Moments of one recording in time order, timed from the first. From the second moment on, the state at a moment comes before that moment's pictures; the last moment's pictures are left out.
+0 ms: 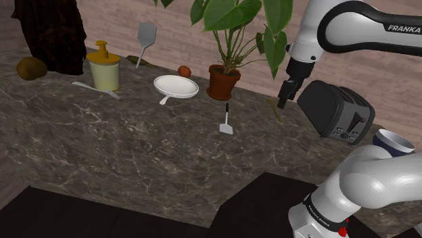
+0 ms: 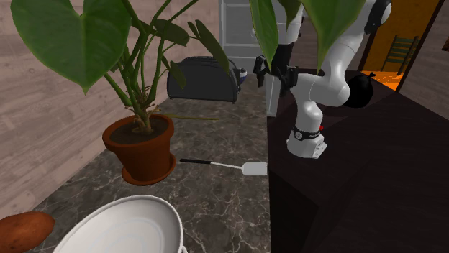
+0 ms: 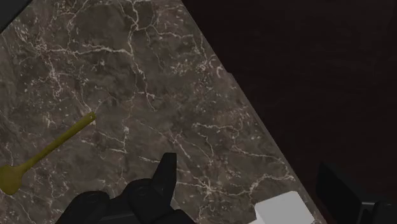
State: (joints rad) arm 0.02 -0.74 0.06 -2.43 -0.09 1.61 -0.06
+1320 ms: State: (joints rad) arm -0.15 -0.15 0.23 -2.30 -0.02 2.17 0.76
